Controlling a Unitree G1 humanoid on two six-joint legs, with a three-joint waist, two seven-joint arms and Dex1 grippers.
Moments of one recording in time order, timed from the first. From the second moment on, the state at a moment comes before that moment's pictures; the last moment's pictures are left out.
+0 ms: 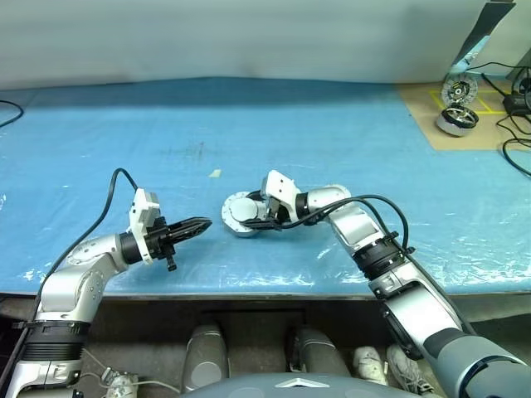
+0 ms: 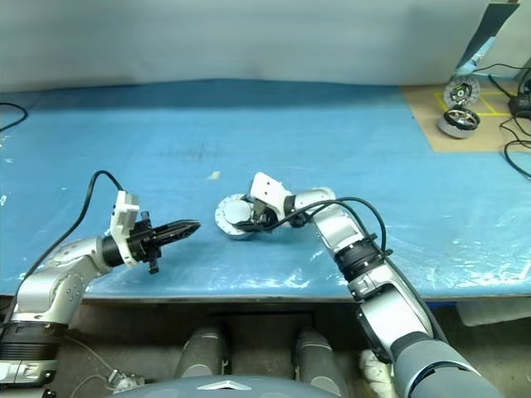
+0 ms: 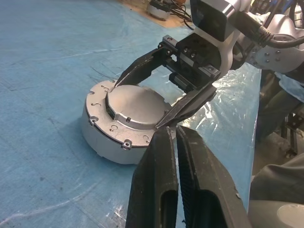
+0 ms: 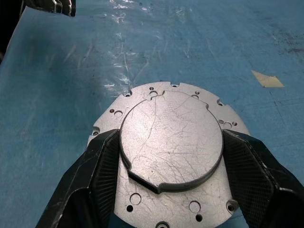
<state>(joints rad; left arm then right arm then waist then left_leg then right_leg) -0.12 0.58 0.13 -0.06 -0.62 0.42 -1.11 -0.69 -0.29 0.40 0.37 0.02 0.24 1.00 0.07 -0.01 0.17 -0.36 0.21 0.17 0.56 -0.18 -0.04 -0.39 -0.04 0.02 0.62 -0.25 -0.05</state>
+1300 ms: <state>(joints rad) -0.16 0.57 0.11 -0.05 -0.61 0.42 -1.11 -0.67 -0.28 0.35 0.29 0.12 0.43 0.98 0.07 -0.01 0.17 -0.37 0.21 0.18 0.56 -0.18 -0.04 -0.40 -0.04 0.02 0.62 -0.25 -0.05</state>
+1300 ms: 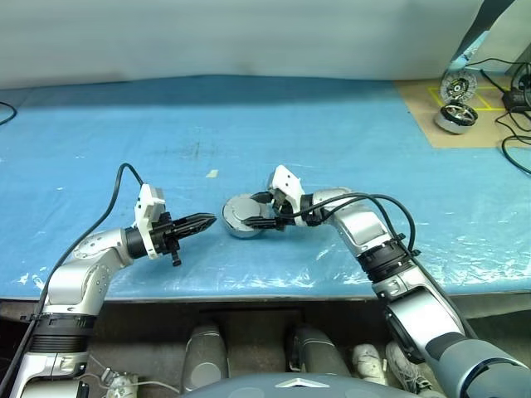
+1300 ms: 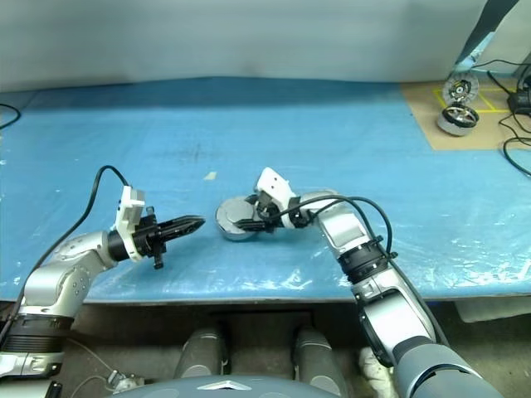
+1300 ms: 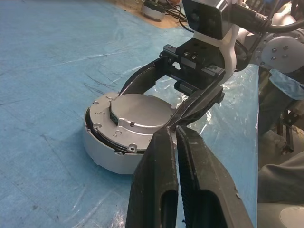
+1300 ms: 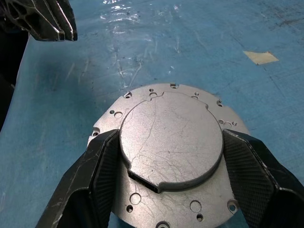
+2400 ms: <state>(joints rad) -0.17 0.56 0.11 0.00 -0.59 0.39 -1.13 -0.67 -0.29 0.40 0.33 0.05 0.30 0.98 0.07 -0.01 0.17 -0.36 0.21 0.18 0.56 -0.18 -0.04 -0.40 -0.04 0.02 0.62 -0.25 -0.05</state>
